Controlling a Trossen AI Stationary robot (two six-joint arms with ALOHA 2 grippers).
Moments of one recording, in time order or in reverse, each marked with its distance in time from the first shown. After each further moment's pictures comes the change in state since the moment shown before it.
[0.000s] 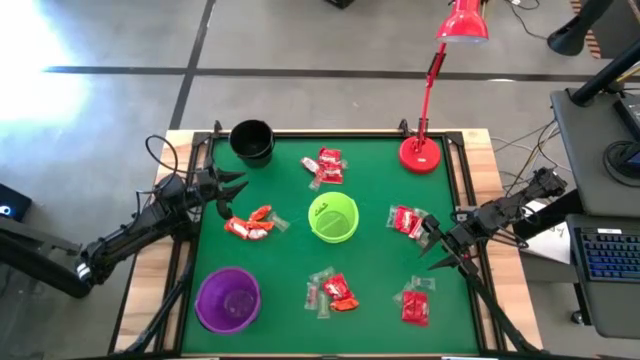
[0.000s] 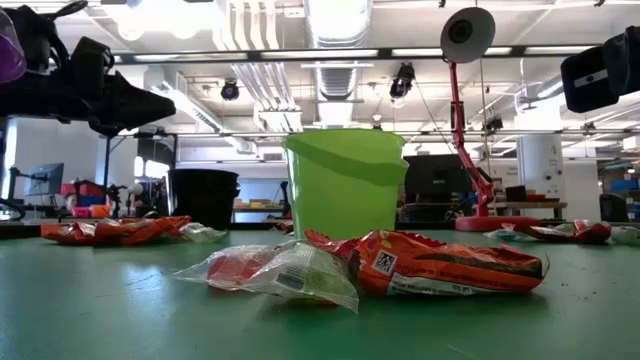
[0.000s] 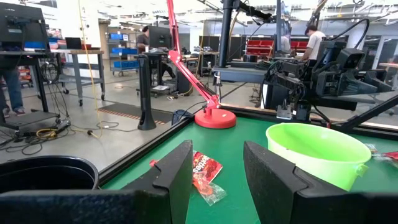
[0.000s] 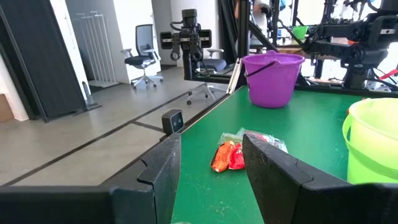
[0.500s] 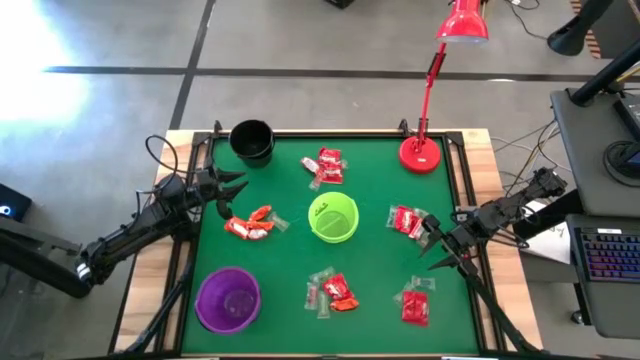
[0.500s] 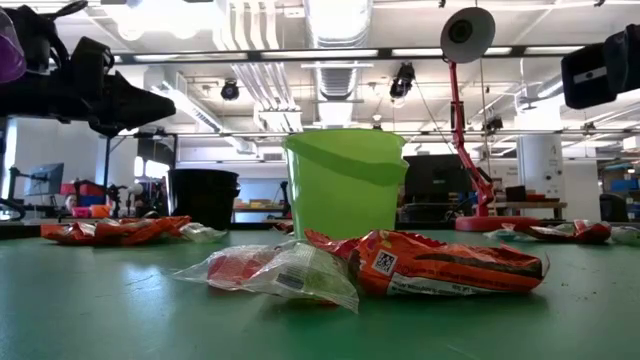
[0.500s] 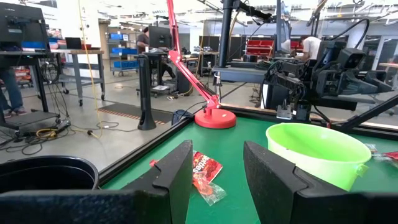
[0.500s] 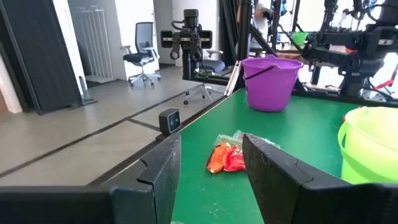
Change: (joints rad) left arm 0.000 0.000 0.000 0.000 0.000 0.000; right arm 0.000 0.000 0.000 0.004 0.000 -0.039
